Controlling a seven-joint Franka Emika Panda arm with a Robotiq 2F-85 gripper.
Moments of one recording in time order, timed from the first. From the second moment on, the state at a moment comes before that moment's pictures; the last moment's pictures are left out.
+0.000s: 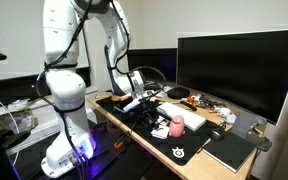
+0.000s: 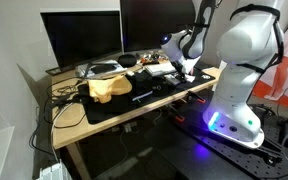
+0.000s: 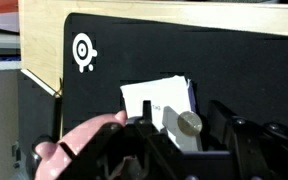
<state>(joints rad) -0.21 0.16 -0.18 -2.70 -1.32 2.50 0.91</state>
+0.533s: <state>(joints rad) -0.21 0.17 -0.18 -2.70 -1.32 2.50 0.91</state>
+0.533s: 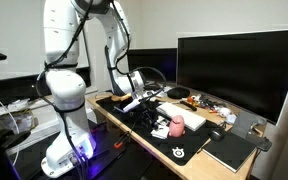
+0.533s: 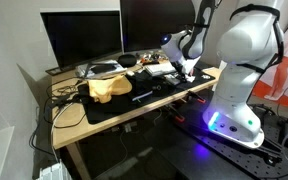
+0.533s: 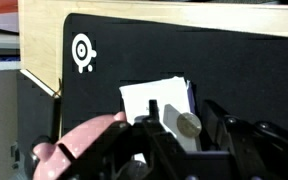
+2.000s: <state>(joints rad) -0.17 0.17 -0.18 -2.70 -1.32 2.49 0.91</state>
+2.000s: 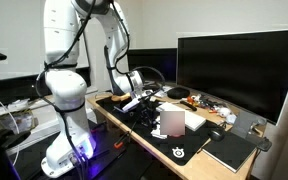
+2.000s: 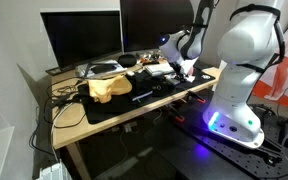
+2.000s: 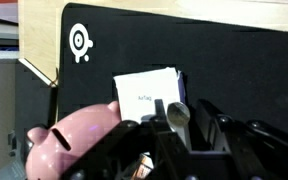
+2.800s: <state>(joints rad) -0.17 0.17 -0.18 -2.70 -1.32 2.49 0.91</state>
